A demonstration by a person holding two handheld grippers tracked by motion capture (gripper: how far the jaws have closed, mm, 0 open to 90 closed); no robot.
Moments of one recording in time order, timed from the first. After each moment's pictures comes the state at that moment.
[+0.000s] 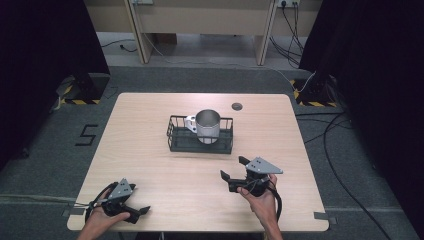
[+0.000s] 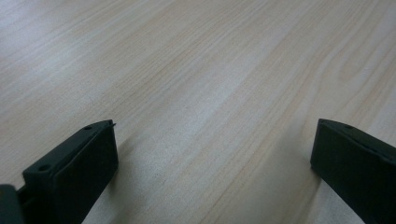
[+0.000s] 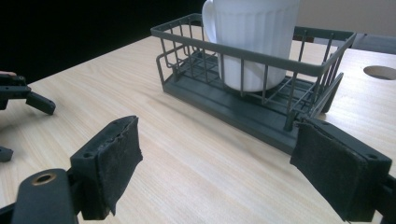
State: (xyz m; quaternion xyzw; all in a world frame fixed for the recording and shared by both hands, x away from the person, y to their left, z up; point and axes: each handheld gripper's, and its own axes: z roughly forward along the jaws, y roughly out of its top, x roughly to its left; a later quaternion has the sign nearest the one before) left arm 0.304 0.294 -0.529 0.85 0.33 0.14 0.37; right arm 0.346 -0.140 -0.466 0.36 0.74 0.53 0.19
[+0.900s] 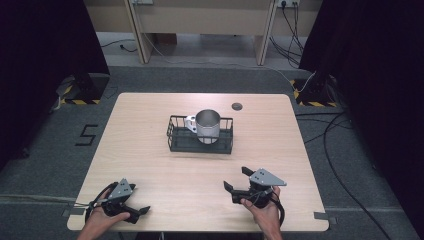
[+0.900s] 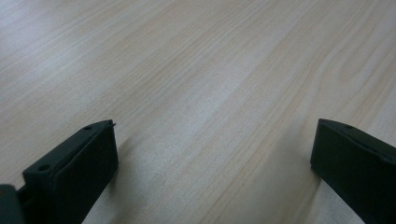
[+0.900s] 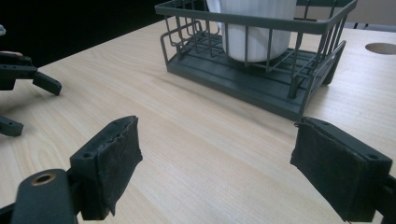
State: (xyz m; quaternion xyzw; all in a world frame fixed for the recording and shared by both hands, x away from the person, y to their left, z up) left arm 0.304 0.294 -0.529 0.85 0.33 0.14 0.37; right arm 0.323 -0.150 -0.486 0.36 0.74 0.53 0.18
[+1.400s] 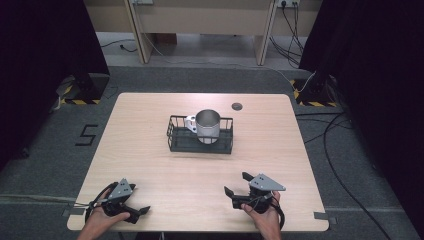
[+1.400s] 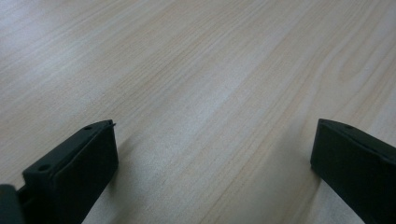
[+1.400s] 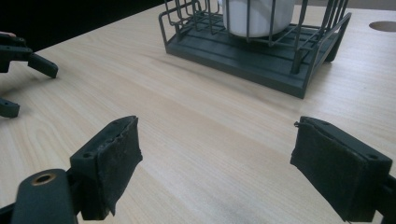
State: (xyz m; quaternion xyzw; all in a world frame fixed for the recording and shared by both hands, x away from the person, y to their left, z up) left arm 0.304 0.294 -0.529 0.85 0.33 0.14 0.37; right arm 0.315 -0.152 -0.499 0.37 0.75 0.51 0.18
